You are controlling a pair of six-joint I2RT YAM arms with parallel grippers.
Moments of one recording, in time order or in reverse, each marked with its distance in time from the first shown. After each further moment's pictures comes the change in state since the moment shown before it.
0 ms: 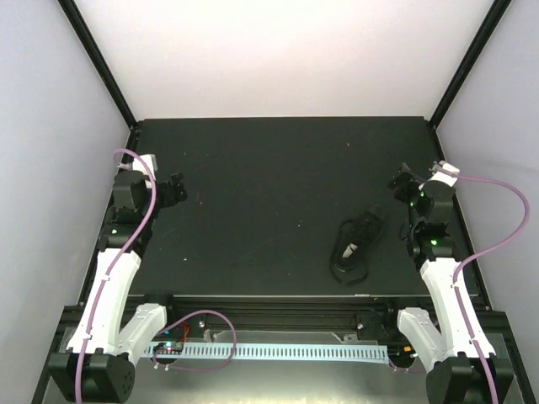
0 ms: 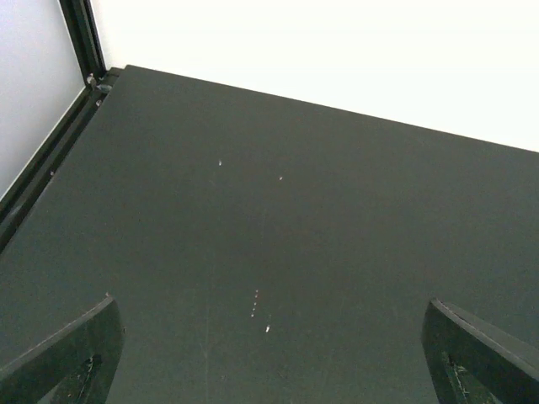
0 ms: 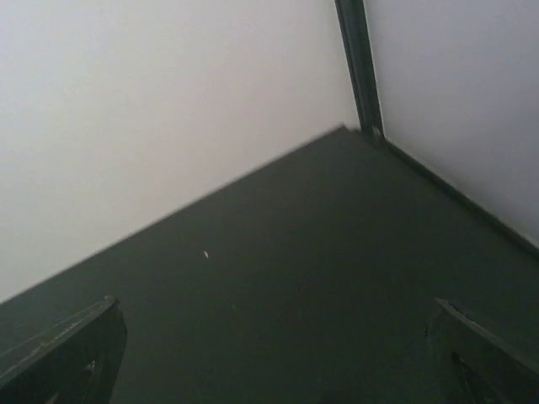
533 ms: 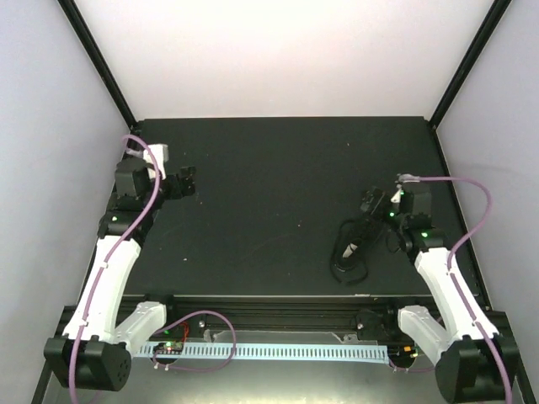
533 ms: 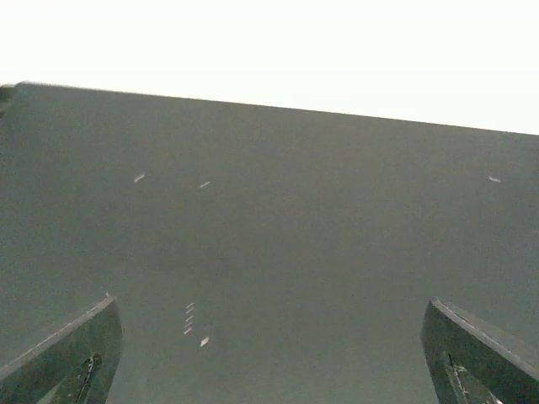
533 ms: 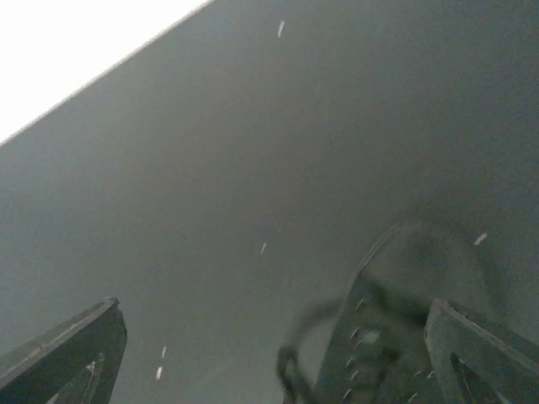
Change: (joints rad) left arm -0.018 0.085 0.080 -0.031 0.115 0.025; right arm 0.067 0.088 0.004 -0.290 -0.286 0.106
